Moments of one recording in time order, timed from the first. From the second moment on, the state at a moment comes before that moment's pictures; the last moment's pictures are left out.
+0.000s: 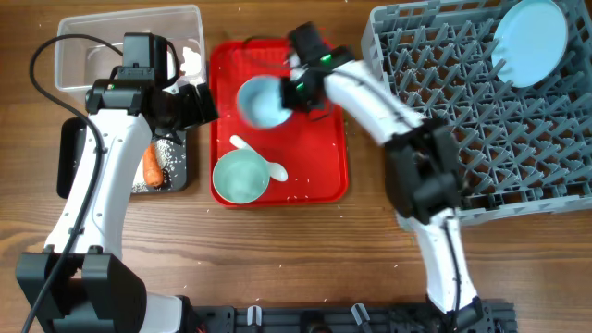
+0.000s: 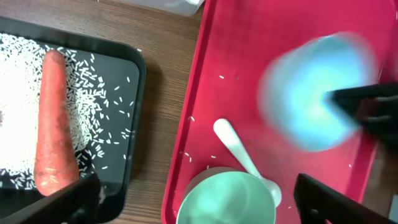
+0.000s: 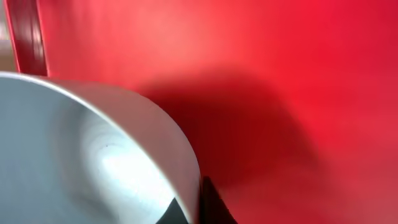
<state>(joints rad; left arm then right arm) -0.04 1.61 1.40 -0.97 0.08 -0.35 0.46 2.37 1.99 -0.82 -0.28 0.45</state>
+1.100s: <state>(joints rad) -0.04 1.61 1.40 -0.97 0.07 -0.35 0.21 2.25 1.98 -0.57 0.98 -0.53</state>
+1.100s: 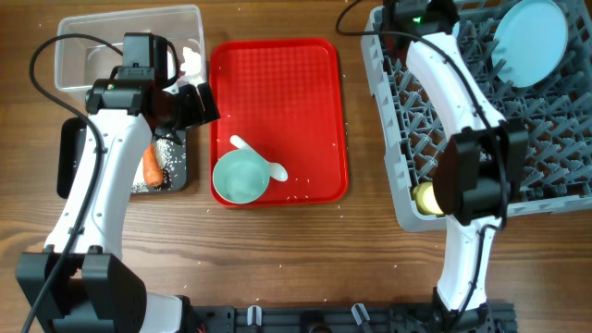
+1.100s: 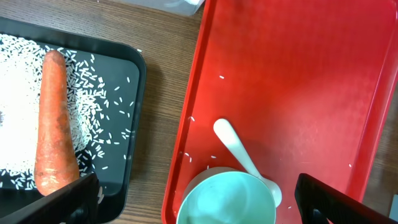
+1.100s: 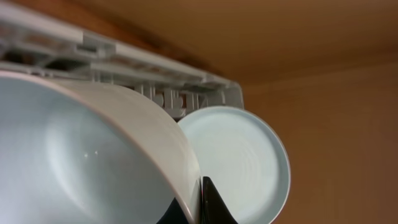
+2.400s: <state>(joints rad) -0.04 1.61 1.40 -0.97 0.08 -0.35 0.35 2.18 1.98 -0.73 0.81 -0.25</state>
